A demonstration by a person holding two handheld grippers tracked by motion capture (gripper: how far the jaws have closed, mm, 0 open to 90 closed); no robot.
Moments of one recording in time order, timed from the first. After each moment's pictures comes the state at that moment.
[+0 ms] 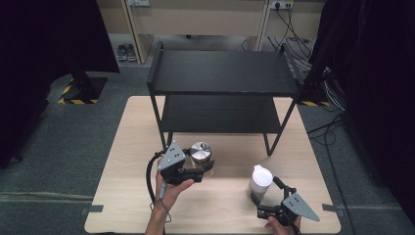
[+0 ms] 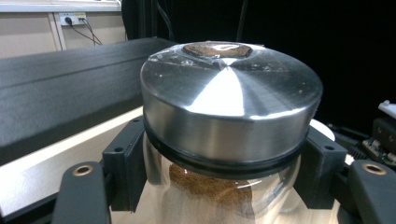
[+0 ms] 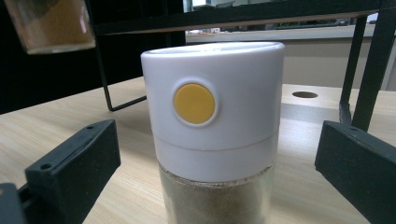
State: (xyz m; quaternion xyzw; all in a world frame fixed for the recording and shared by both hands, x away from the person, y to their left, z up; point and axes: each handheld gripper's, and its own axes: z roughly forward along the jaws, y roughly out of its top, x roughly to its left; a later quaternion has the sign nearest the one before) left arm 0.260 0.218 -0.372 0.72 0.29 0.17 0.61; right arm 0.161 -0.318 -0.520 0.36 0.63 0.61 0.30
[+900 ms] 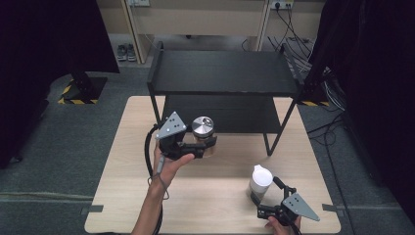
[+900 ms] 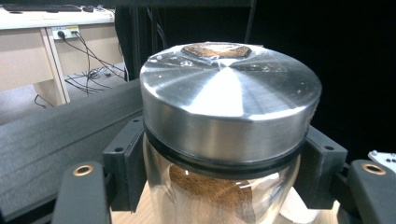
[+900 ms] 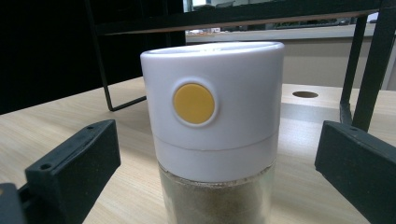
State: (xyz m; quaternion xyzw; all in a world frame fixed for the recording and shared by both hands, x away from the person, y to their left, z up) left arm 0.299 0.220 -0.298 0.73 0.27 0.16 0.61; right arm 0.161 -0.318 -0.520 0.36 0.64 0.61 0.30
